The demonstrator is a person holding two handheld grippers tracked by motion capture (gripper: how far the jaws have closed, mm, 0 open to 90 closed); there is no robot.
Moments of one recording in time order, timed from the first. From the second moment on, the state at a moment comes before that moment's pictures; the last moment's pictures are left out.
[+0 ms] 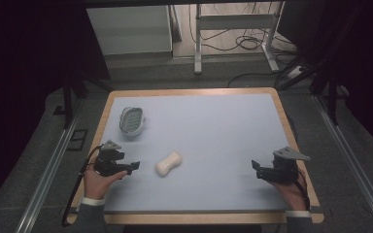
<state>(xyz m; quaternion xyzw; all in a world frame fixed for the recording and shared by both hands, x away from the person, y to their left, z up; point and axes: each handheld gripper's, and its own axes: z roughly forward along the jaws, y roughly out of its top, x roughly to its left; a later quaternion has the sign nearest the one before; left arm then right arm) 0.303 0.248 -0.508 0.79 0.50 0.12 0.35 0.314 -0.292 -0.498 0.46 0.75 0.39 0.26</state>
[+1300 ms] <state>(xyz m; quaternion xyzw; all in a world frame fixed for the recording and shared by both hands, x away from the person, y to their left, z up) 0.295 0.247 -0.494 0.78 0.50 0.14 0.35 0.313 -0.301 -0.506 0.47 0.77 0.35 0.26</state>
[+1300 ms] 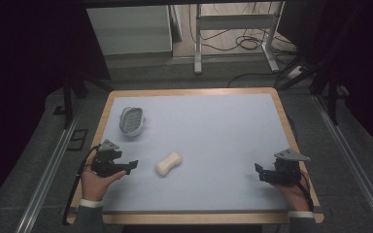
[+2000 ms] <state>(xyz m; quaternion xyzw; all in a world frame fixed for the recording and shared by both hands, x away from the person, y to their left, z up) 0.301 0.236 -0.449 0.81 0.47 0.15 0.33 0.310 -0.308 -0.501 0.47 0.76 0.35 0.27</state>
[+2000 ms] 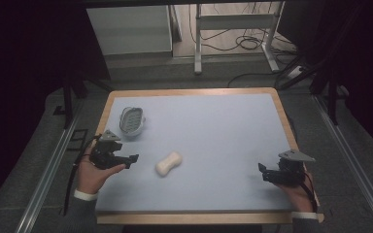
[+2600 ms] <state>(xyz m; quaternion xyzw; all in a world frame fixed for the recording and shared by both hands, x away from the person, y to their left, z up) 0.311 0.204 -0.444 0.83 0.44 0.13 0.31 0.309 -0.310 -0.500 0.48 0.76 0.35 0.27</state>
